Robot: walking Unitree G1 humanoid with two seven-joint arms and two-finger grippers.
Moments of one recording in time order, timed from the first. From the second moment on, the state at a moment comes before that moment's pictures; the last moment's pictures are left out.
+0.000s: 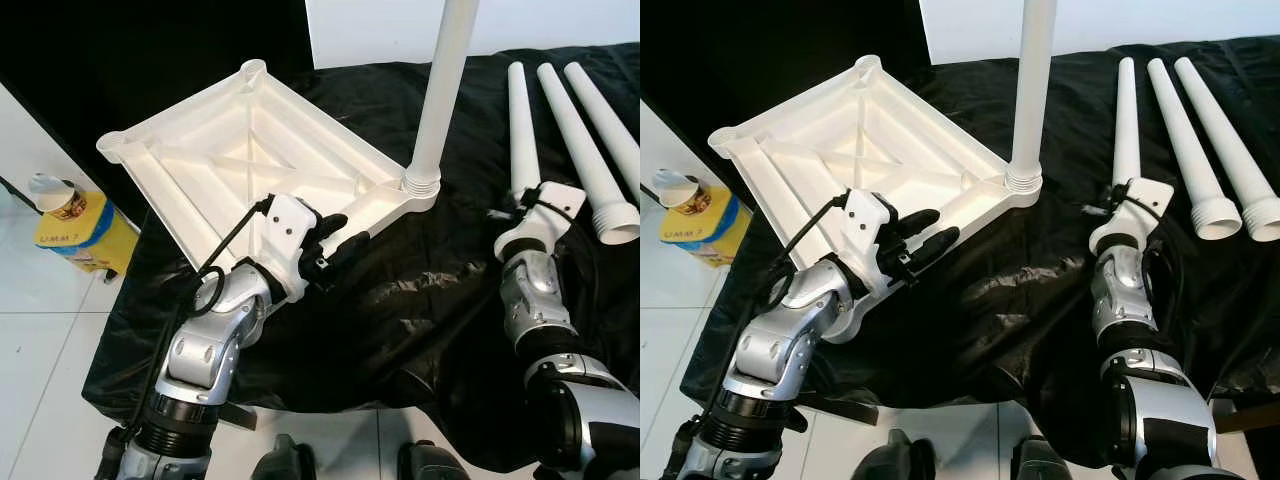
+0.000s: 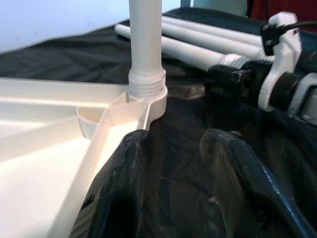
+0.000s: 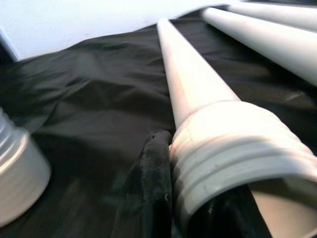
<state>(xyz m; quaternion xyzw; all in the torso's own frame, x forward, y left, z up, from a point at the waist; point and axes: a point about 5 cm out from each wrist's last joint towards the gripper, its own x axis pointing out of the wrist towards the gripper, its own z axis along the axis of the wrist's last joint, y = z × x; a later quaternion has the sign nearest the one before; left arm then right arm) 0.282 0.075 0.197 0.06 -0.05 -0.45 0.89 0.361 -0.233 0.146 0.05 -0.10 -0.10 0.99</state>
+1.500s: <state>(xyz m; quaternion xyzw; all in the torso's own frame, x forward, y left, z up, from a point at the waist) 0.328 0.097 0.204 0.02 -0.07 -0.32 0.94 0.304 -0.161 0.323 -0.01 -0.50 0.07 0.86</state>
